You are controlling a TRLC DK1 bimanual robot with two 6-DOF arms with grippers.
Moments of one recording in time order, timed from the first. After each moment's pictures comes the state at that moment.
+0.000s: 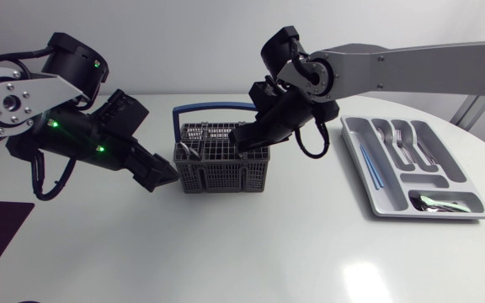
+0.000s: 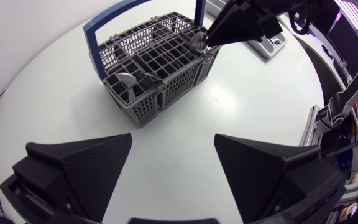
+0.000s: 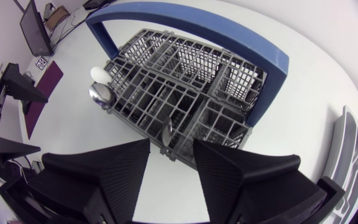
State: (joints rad) left arm -0.32 1.38 1.05 -0.69 0.28 0.29; right arm 0.54 1.88 1.48 -0.58 -0.20 0.09
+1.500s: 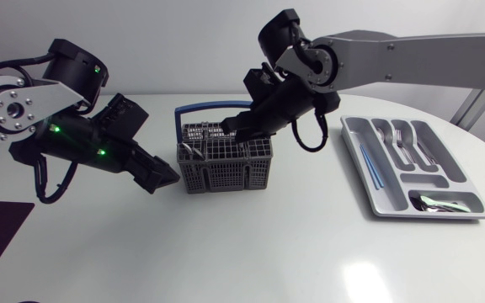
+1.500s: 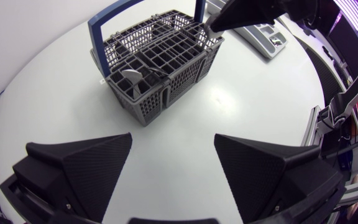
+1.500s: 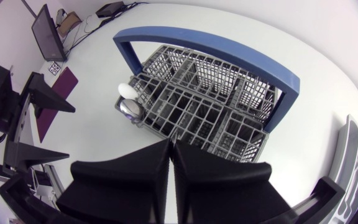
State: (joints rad) left arm -0.31 1.38 1.03 -0.65 0.29 0.29; right arm 0.57 1.84 1.50 -0.59 -0.25 0.11
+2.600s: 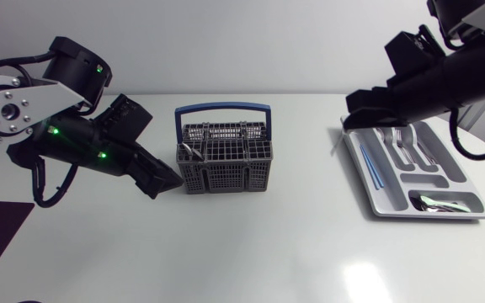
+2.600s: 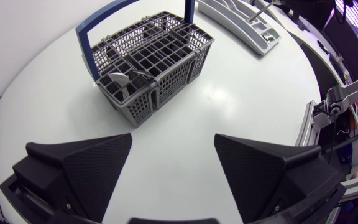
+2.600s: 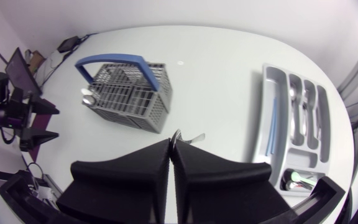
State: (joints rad) left arm -0.35 1.35 1.03 -0.68 0.29 0.29; right arm 0.23 1.32 1.25 -0.83 -0.20 0.07
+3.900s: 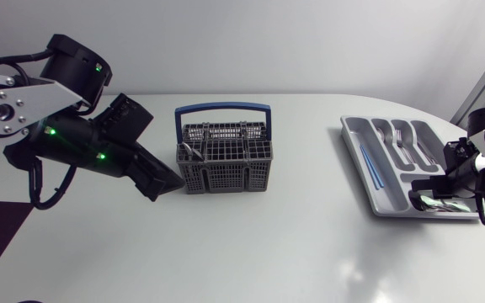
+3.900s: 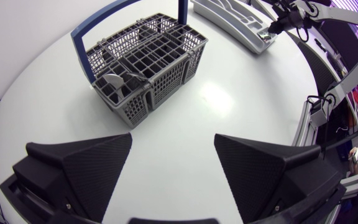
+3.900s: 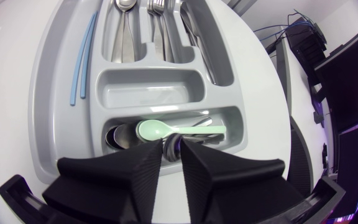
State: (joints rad) left arm -0.37 1.34 1.03 -0.69 0.29 0.29; right arm -0.36 1.61 0.84 -0.27 0.25 -0.25
